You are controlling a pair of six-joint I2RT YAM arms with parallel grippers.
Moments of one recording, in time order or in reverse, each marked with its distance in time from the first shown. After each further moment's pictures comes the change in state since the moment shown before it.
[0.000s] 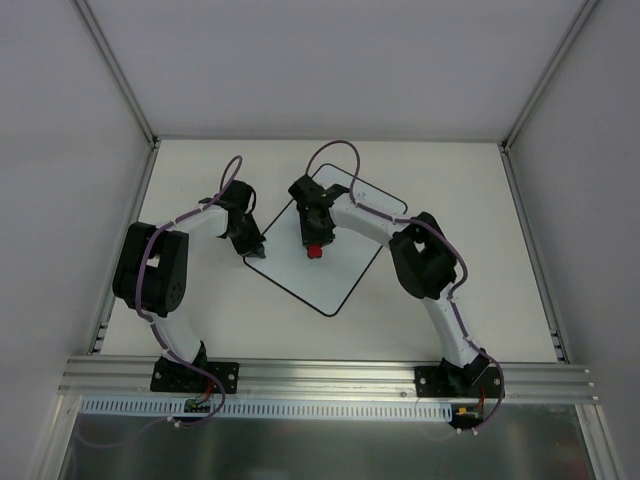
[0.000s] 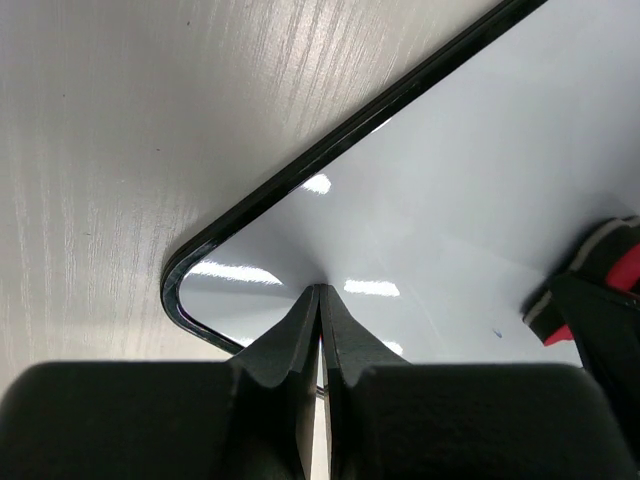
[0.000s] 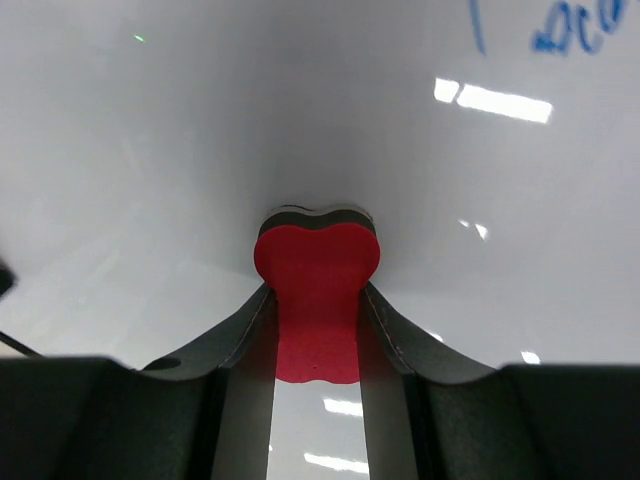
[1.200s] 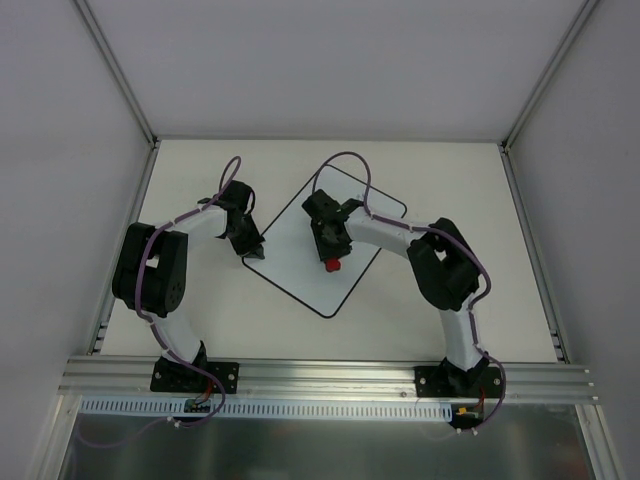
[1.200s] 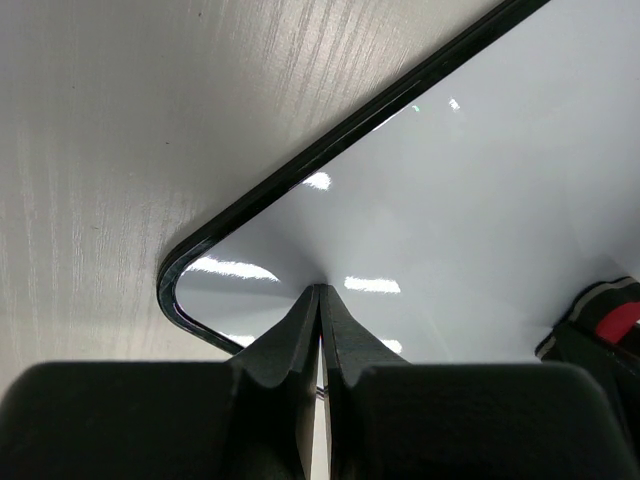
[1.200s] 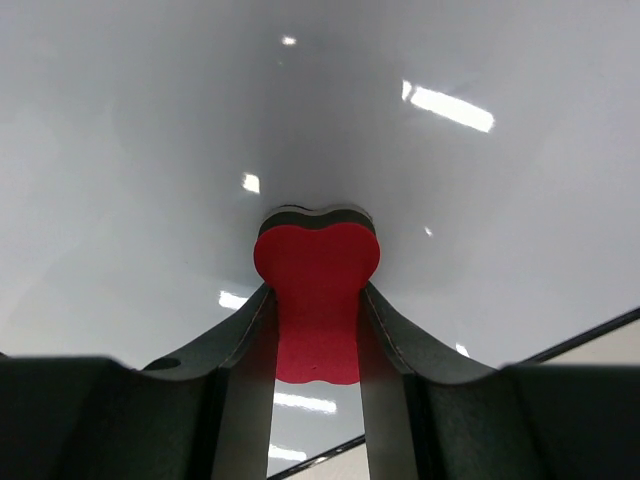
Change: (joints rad) left arm 0.006 -0.004 -0.003 -0.009 0.005 0.003; right arm 0.011 -0.206 -0.337 0.115 0.029 -0.134
